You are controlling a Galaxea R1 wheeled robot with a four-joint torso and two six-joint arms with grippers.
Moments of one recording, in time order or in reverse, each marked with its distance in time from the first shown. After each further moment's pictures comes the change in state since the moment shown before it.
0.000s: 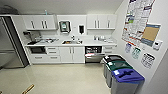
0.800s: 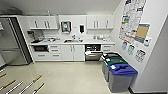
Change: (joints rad) left arm 0.000 0.002 0.000 0.000 0.001 0.000; right arm 0.000 0.000 0.000 0.000 0.000 0.000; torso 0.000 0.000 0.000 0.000
